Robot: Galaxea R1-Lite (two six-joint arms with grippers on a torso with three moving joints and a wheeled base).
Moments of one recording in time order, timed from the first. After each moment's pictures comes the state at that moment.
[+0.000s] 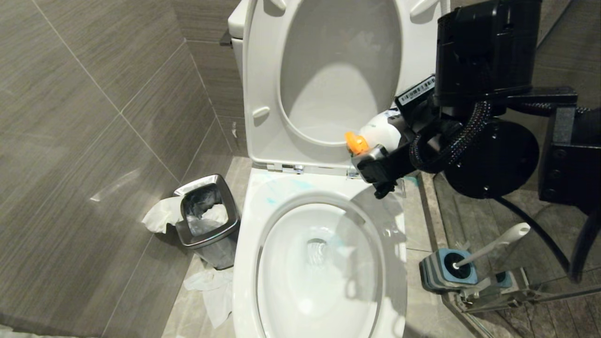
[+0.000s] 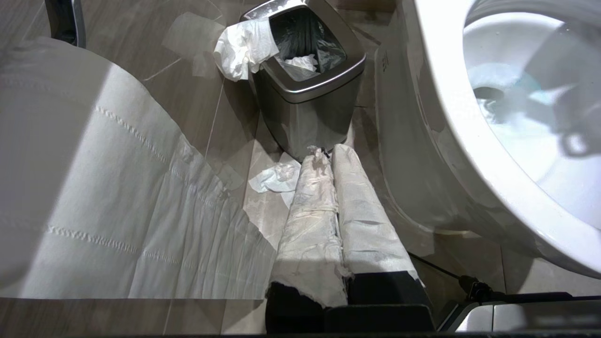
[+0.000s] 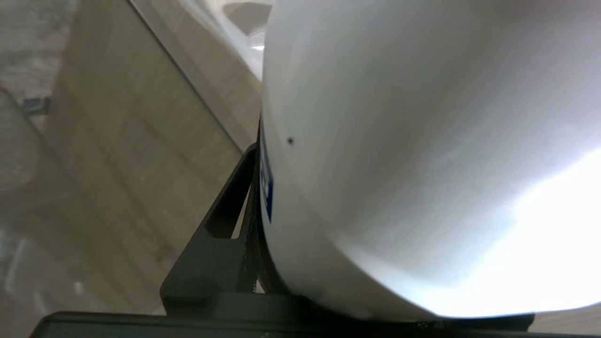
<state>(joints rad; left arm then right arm) -0.01 0.00 -0.02 0.06 -0.01 0.01 0.82 1.73 -1.46 -0.11 -1.04 -2.01</state>
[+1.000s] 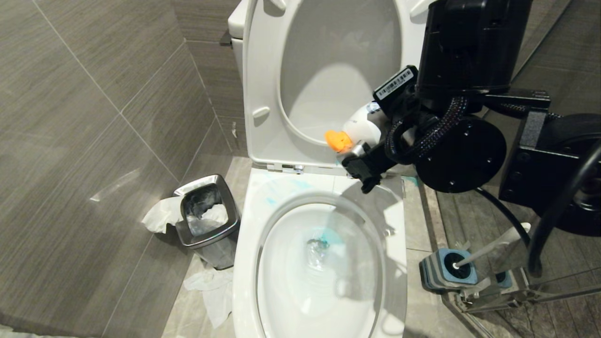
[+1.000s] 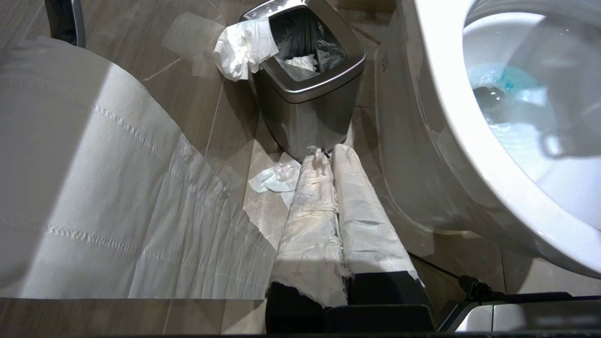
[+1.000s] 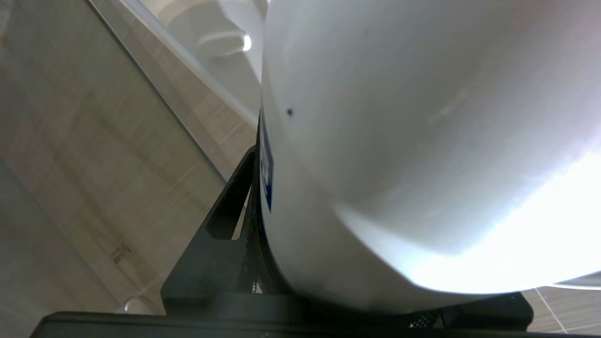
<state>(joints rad) -0.01 0.00 -0.02 0.06 -0.01 0.01 0.85 1.78 -1.48 -0.28 -1.03 -2.21</state>
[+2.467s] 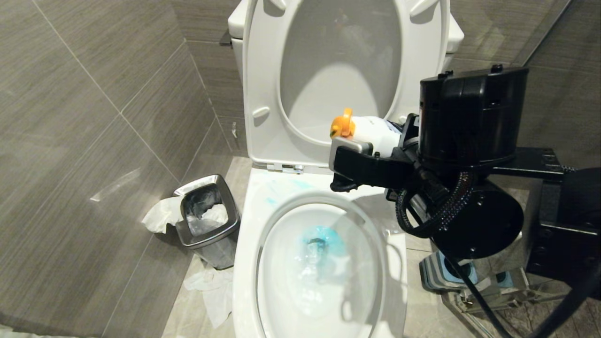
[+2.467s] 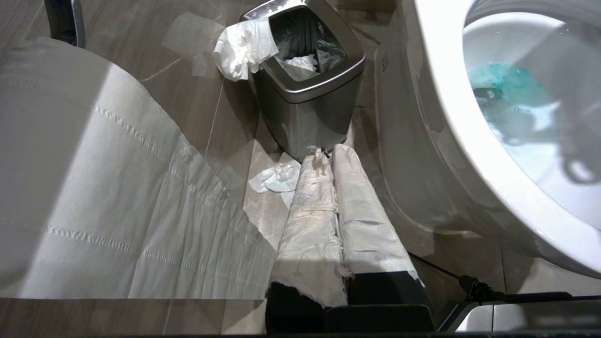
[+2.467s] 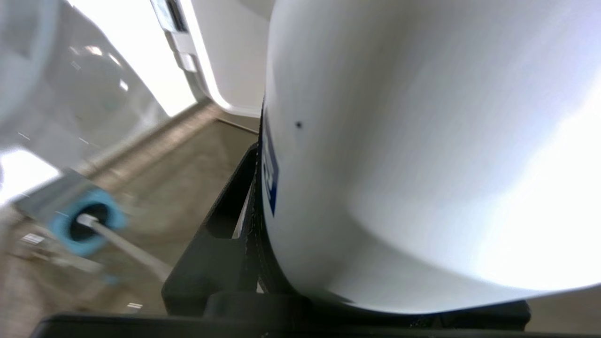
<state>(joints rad) -0.01 0.00 -0.02 0.06 -0.01 0.01 0.90 1.71 -1.23 -0.31 -1.04 -1.24</state>
